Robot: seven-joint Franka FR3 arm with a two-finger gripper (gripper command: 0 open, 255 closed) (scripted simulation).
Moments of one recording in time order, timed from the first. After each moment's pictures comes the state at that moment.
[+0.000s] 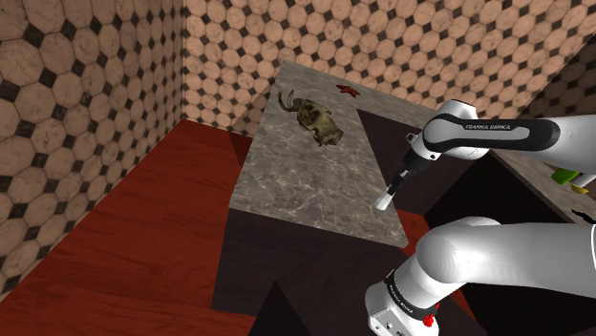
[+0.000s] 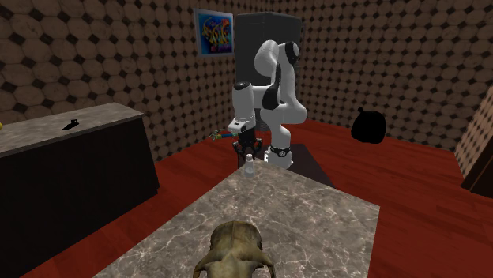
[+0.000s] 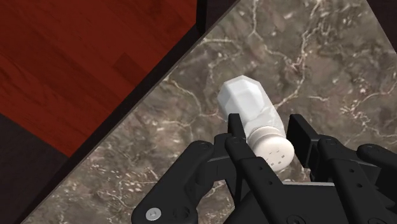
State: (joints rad) arm -0.24 -0.70 -0.56 -2.80 -0.32 2.11 -0.57
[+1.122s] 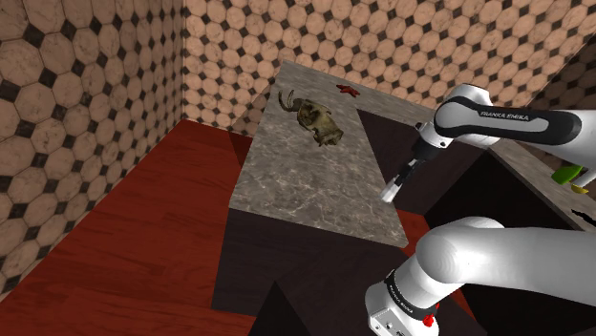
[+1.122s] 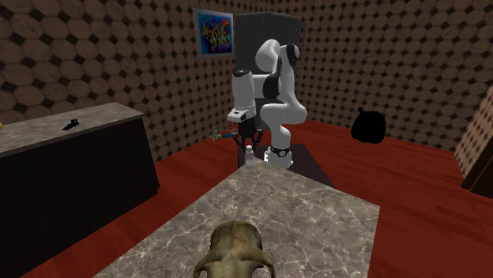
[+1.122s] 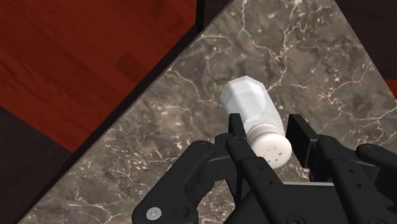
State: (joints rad) arm -0.24 -0.76 -0.51 -2.72 -0.29 1.96 -0.57
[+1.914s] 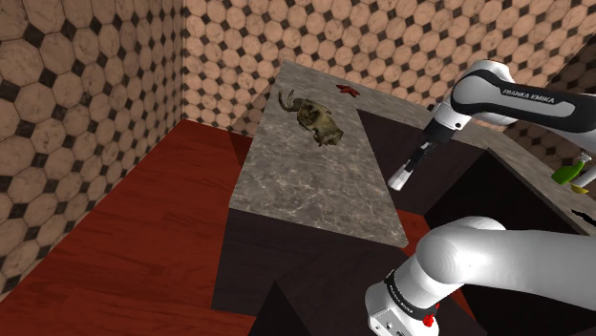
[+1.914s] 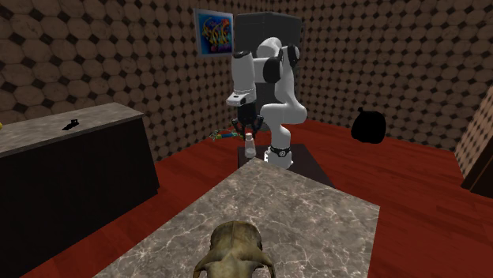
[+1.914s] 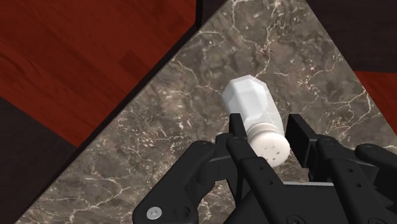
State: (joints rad) arm -0.23 -0.81 -0.46 -2.59 -0.25 1.78 -0.56
